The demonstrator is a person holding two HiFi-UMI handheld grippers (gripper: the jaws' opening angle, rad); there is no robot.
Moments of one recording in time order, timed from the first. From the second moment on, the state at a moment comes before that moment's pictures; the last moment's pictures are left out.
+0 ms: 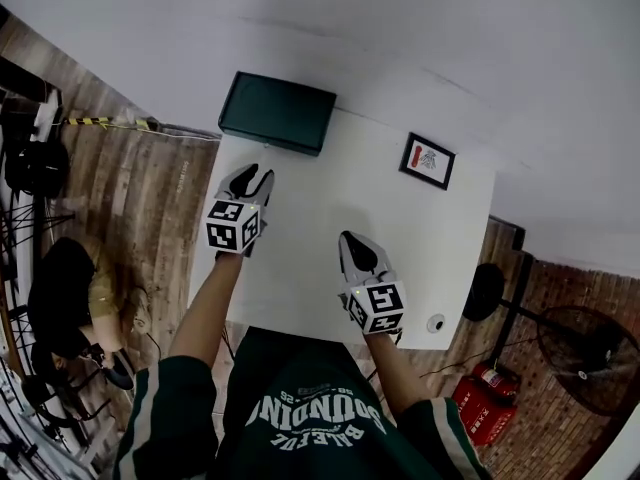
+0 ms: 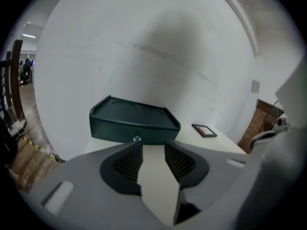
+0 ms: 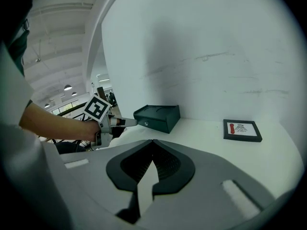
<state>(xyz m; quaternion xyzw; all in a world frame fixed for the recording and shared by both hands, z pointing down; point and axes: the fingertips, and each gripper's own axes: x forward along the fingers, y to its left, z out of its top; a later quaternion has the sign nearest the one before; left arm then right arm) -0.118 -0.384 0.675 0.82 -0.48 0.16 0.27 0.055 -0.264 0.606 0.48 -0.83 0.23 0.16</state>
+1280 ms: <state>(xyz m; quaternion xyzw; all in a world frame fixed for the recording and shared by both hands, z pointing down) -0.133 -0.428 0.725 0.77 -0.49 0.11 0.40 0.072 -0.238 0.620 0.50 -0.81 0.26 0.17</state>
